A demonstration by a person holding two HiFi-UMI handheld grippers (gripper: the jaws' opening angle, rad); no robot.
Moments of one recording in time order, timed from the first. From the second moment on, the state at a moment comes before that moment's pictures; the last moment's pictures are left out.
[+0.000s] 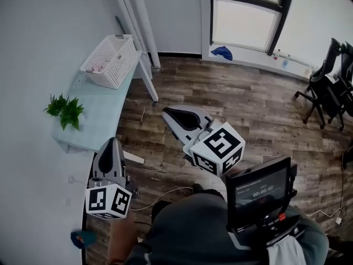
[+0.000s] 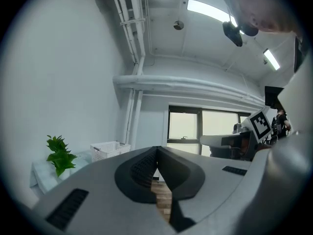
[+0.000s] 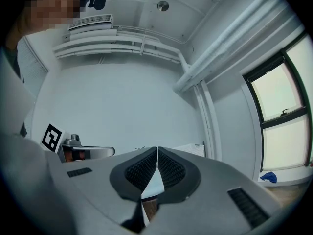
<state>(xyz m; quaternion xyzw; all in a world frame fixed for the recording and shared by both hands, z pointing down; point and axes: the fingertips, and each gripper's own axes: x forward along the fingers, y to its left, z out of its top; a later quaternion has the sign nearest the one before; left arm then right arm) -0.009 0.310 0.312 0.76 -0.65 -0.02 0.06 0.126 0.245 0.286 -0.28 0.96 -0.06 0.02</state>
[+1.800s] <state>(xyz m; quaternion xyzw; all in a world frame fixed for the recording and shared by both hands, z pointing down) -0.214 -0.022 0.341 0.70 -0.71 -0.03 0.09 -0.089 -0.107 0.297 -0.17 0.99 -0.02 -0.01</state>
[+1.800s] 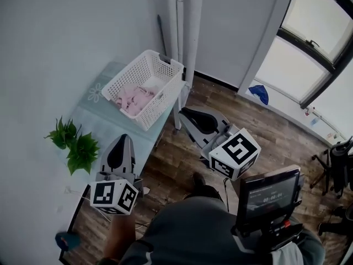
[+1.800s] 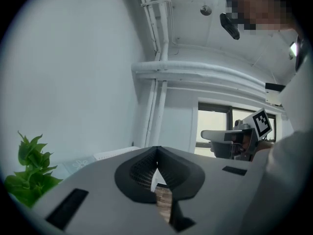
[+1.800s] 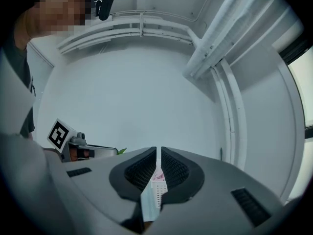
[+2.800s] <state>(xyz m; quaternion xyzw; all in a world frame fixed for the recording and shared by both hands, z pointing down) -0.291 -0.101 0.331 0.57 -0.82 -0.02 0.07 -0.201 -0.240 0.295 0.02 1.00 -0.02 -0.03</state>
